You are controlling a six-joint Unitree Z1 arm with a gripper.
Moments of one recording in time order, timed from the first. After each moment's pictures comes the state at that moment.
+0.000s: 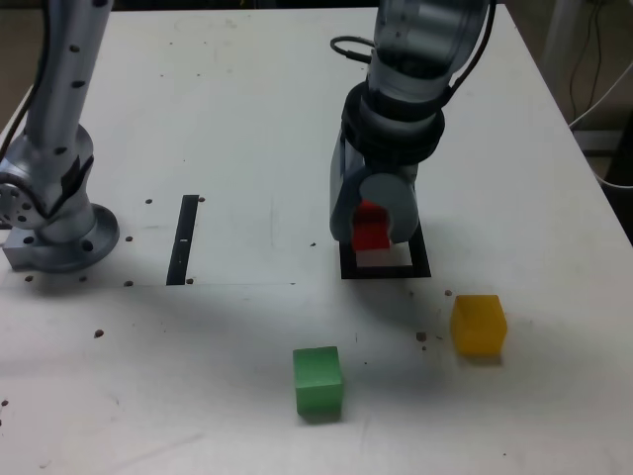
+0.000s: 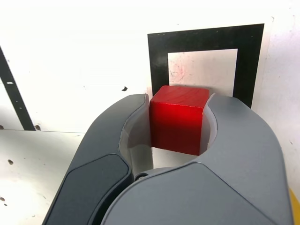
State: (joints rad) arm -0.20 2.08 -1.60 1.30 0.13 -0.17
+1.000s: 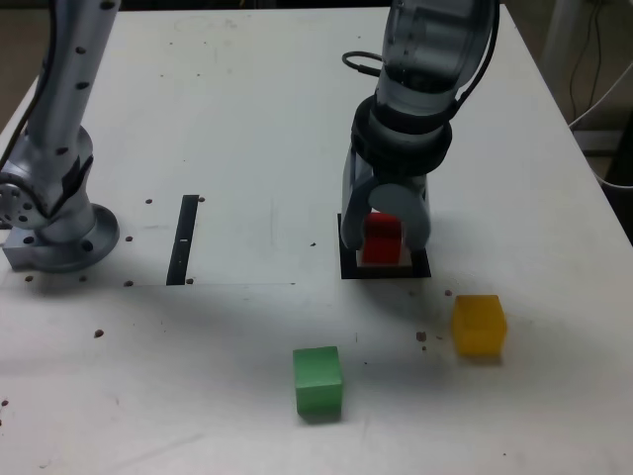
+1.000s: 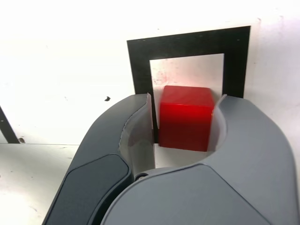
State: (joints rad) arm -0.18 2.10 -1.58 1.22 0.13 -0.12
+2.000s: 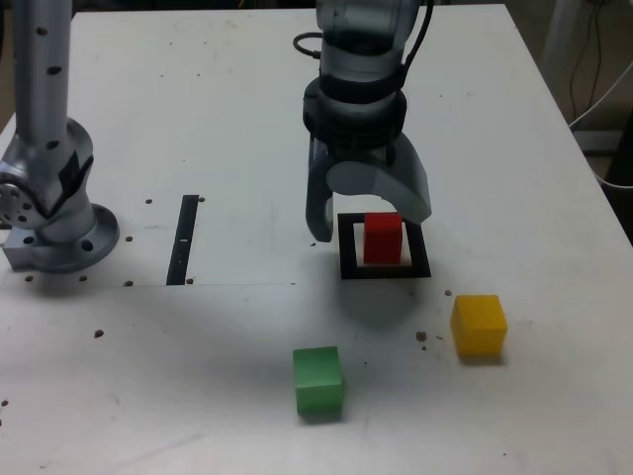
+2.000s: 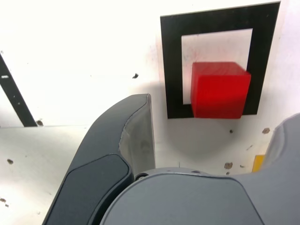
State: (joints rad) arm -0.19 1.91 -1.40 1.15 0.06 -0.15
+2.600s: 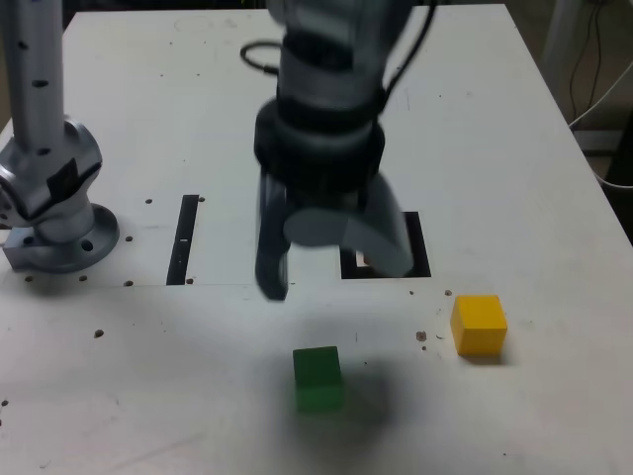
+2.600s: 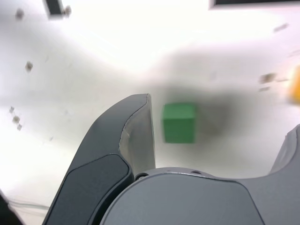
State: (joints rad) arm -0.52 1.95 -1.64 1.42 -0.04 -0.55
